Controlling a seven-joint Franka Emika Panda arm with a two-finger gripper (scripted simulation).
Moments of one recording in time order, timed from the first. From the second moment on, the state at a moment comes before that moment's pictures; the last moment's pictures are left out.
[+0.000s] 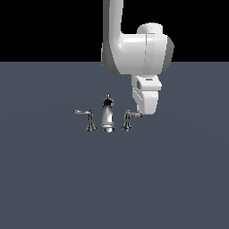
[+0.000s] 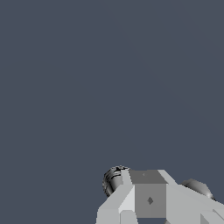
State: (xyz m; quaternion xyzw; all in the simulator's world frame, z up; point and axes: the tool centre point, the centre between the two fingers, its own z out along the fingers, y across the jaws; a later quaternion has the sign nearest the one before) arm 0.030 -0.106 0.094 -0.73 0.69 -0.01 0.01
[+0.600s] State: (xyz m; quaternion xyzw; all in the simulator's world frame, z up) arm -0.004 -0.107 0.095 -0.72 0.69 0.00 0.00
